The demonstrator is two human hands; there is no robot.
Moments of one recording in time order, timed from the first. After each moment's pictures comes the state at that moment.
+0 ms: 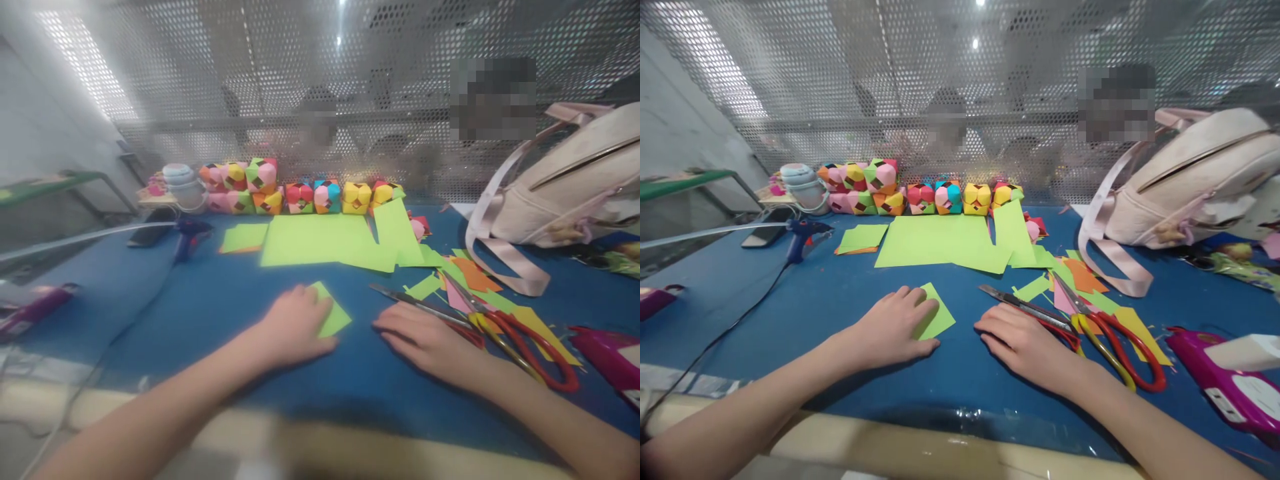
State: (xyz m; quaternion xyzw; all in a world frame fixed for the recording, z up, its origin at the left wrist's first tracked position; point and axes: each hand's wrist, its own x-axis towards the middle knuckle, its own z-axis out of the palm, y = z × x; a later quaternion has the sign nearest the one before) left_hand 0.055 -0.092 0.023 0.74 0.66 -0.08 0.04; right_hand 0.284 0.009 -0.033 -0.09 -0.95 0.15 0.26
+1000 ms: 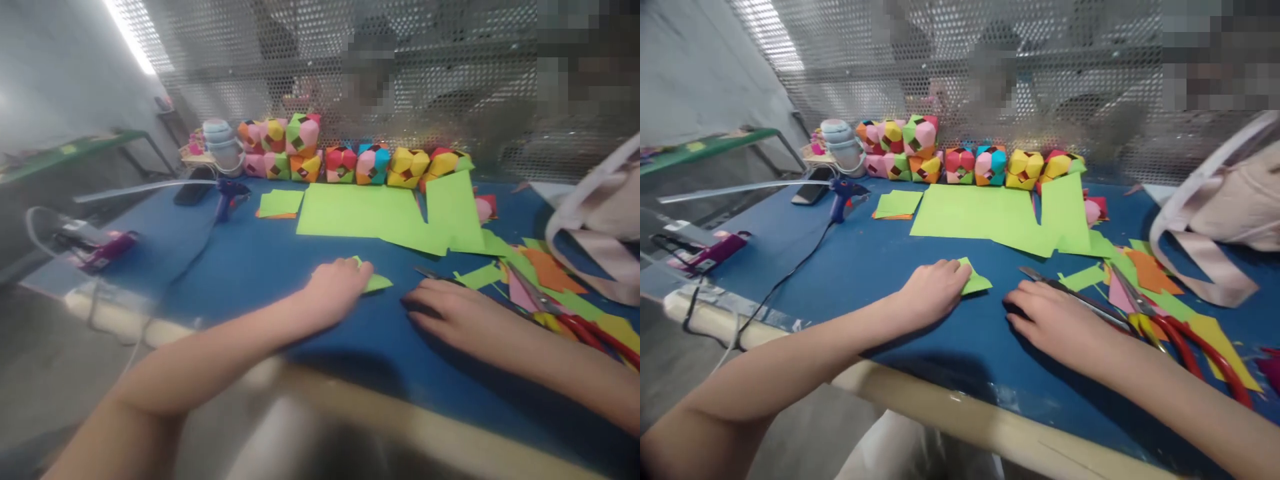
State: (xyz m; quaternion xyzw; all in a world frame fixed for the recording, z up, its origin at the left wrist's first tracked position) left_hand 0.060 -0.089 0.019 0.72 0.69 -0.06 0.05; right_hand 0.260 0.010 -0.014 -0.16 -0.97 0.13 0.09
